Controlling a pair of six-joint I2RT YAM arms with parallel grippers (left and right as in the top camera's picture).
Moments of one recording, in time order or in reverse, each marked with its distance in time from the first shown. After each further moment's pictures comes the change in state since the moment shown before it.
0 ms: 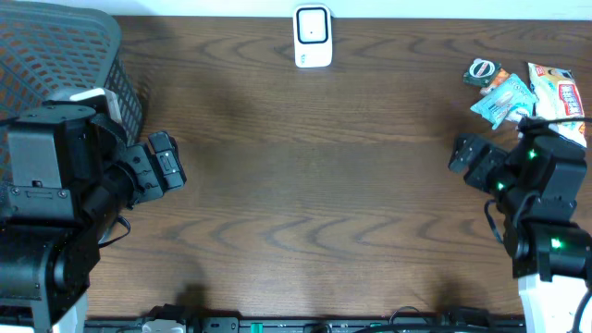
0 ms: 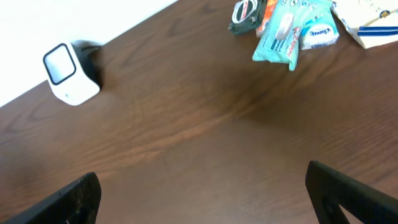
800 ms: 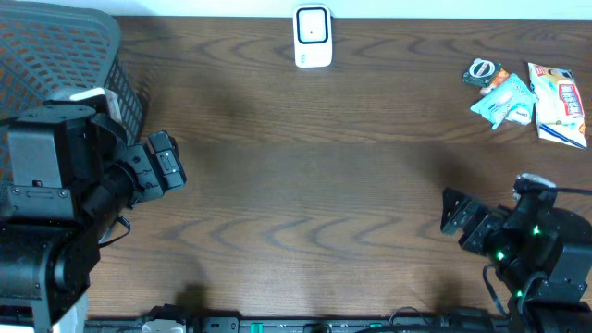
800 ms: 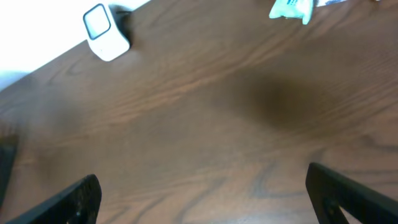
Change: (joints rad) left arm 0.000 0.000 0.000 -0.001 0.000 0.000; right arm 0.044 -0.343 -0.015 -0.344 -0.079 0.004
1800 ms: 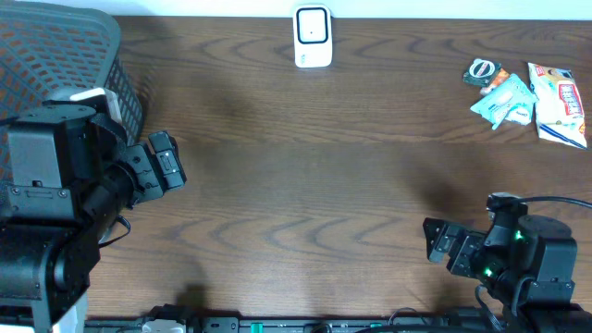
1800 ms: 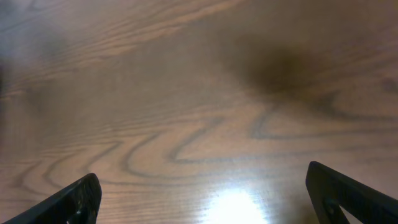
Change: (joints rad) left arm 0.000 0.000 0.000 0.000 0.000 0.000; right arm 0.067 -0.010 -0.022 -0.169 -0.042 -0.061
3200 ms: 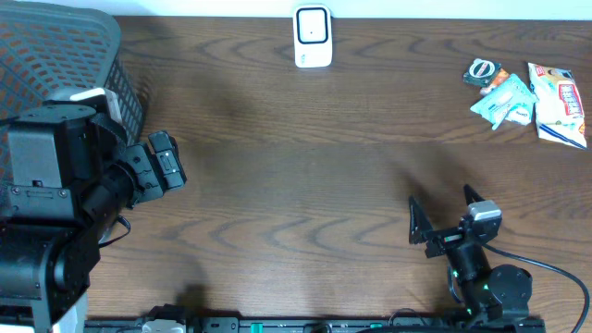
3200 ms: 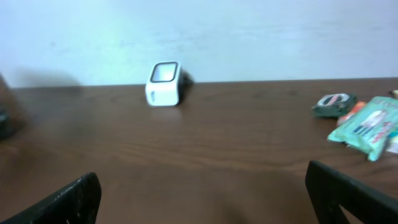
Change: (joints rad) left arm 0.000 0.000 0.000 0.000 0.000 0.000; right arm 0.040 -0.549 -0.733 0.963 -0.006 -0.228
